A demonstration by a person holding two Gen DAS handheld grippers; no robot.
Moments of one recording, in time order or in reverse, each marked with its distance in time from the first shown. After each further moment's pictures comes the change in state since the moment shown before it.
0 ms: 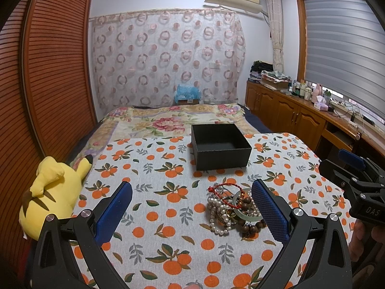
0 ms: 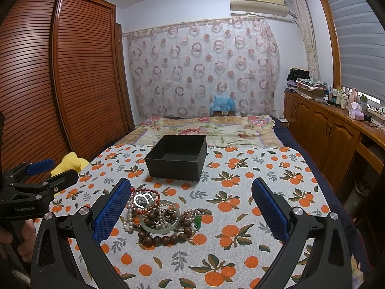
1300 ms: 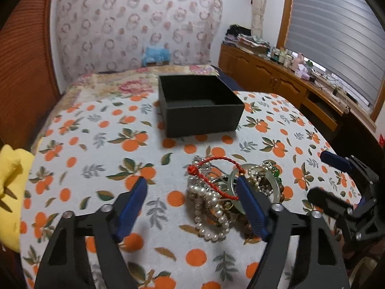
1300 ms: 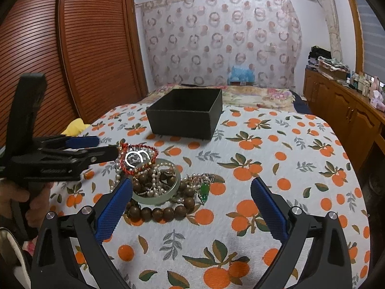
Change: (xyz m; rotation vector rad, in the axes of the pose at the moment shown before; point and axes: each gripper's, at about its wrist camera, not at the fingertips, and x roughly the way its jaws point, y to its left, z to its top) left arm 0.109 -0.016 -0.016 0.037 0.231 -0.210; right arm 0.066 -0.007 -0.047 -0.049 0.185 0.107
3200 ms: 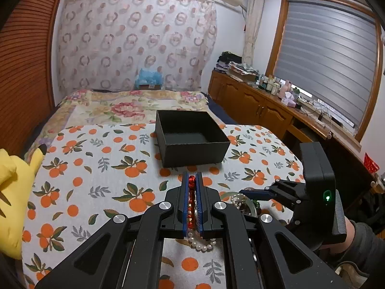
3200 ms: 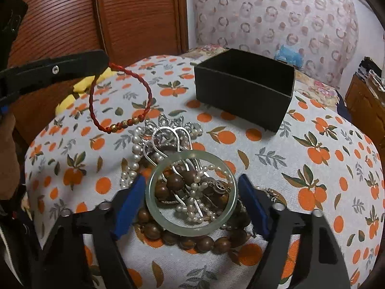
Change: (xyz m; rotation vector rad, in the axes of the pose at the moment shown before) left arm -0.050 0.018 0.012 -0.045 -0.153 -0.085; right arm 0.082 0.045 0.016 -0.244 0.262 0.170
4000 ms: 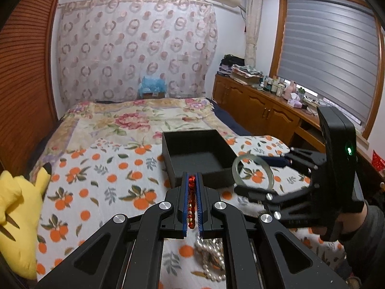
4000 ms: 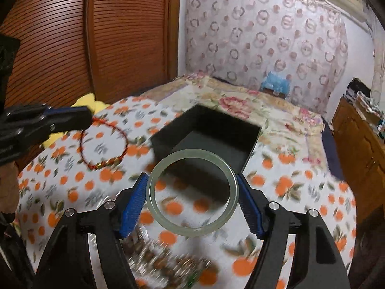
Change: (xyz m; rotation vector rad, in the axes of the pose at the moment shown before) left arm 0.023 0.007 0.042 0.049 -0.029 0.046; right arm -0.023 -0.054 0.073 -0.033 -0.161 -0.095
